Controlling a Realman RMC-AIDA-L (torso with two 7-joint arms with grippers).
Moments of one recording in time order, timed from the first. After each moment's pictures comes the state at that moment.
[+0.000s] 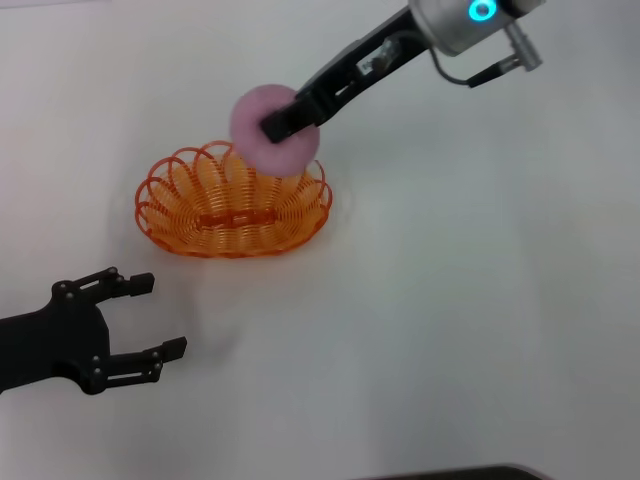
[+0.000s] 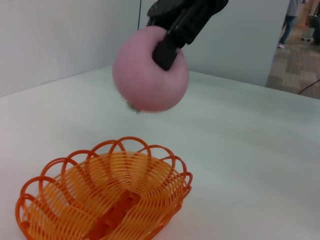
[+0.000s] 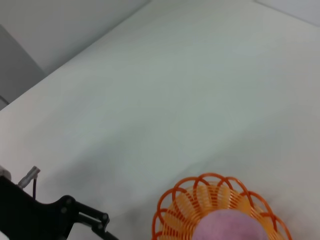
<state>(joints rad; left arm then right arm) -0.26 -2.17 0.59 0.79 2.19 1.68 -1.07 0.88 2.10 -1.21 -1.01 -2.24 -1.48 2.44</state>
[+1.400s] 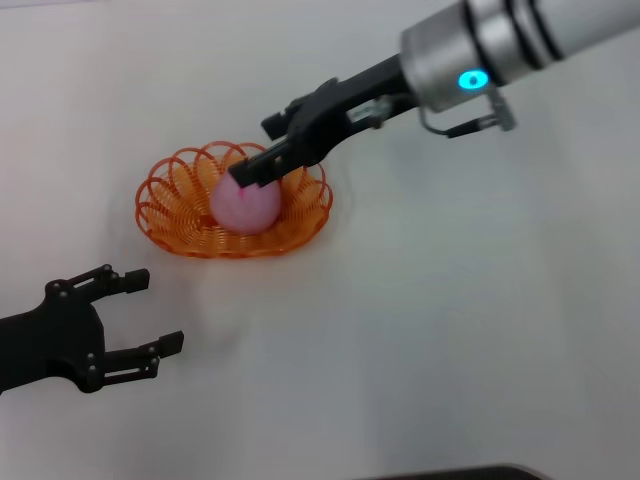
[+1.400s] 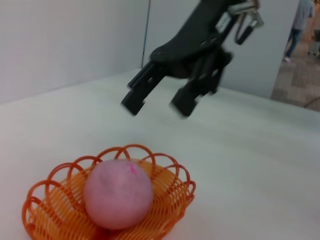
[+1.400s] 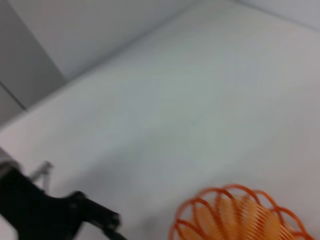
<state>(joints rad) -0.26 -2.17 0.56 0.77 2.18 1.70 -1.08 0.76 2.09 -1.34 -0.90 -1.99 -1.31 2.17</state>
